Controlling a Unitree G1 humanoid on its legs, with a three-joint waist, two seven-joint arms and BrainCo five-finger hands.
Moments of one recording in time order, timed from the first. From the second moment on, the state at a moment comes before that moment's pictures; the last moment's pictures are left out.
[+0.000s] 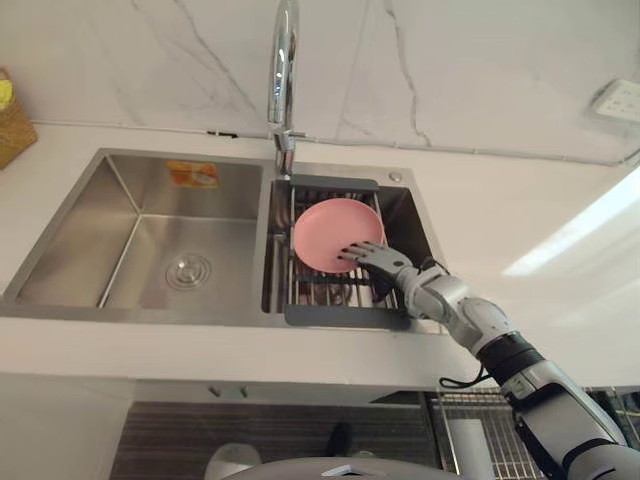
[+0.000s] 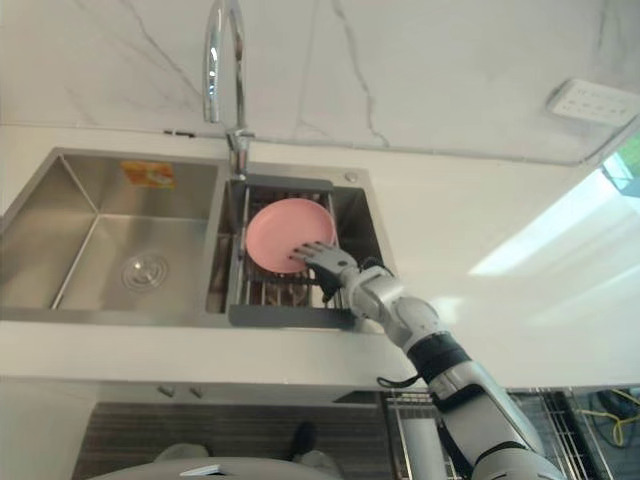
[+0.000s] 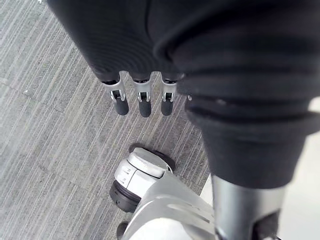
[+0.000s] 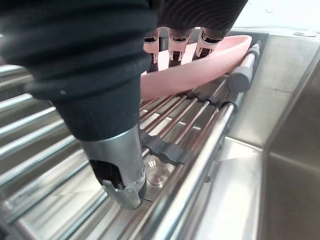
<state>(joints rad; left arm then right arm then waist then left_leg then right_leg) 0.26 0.16 0.15 0.98 -0.29 0.31 0.01 -0.48 -0.59 0.49 0.40 -0.93 -0.28 0.11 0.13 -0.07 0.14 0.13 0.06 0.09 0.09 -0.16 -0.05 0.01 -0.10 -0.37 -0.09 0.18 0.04</state>
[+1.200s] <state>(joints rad) 0.26 0.15 0.15 0.97 -0.21 0.28 0.01 -0.52 -0.51 0.51 0.53 -1.06 -0.20 -0.17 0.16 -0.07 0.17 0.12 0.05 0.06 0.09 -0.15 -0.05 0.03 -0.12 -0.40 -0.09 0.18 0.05</state>
